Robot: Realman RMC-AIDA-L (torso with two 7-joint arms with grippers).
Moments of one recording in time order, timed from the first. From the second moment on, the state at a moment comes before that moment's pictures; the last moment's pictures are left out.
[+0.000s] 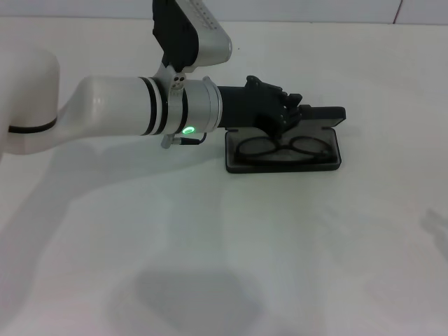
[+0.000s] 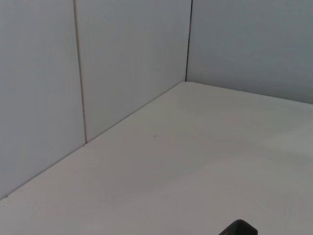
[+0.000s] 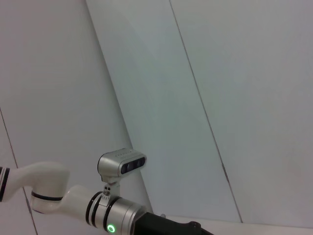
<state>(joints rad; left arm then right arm) -0.80 -2.10 1.59 0.48 1.34 0.82 -1.35 0.12 2.01 -0.42 -0.73 -1.74 -1.99 1.27</state>
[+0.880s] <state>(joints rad) -0.79 -2.10 1.64 0.44 1.36 0.90 -1.36 0.12 2.01 -0.42 -0.70 -1.74 -1.98 1.24</state>
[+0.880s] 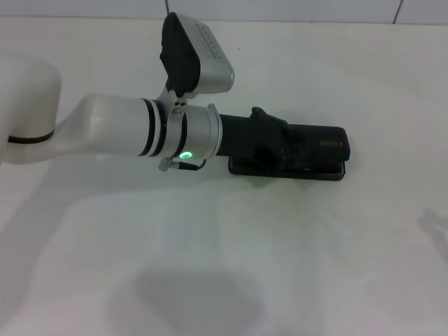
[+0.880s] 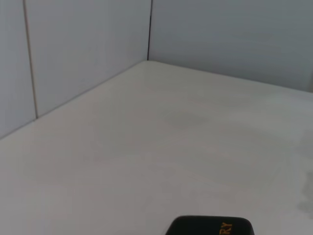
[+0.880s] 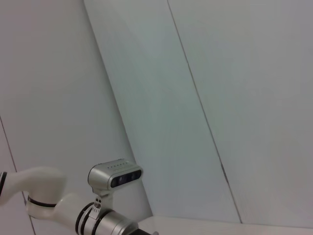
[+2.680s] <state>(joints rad) -0.42 -1.96 1.13 0.73 1.47 1.88 -1.26 0.63 2.03 -0.83 -0.52 -1.68 -1.97 1.13</state>
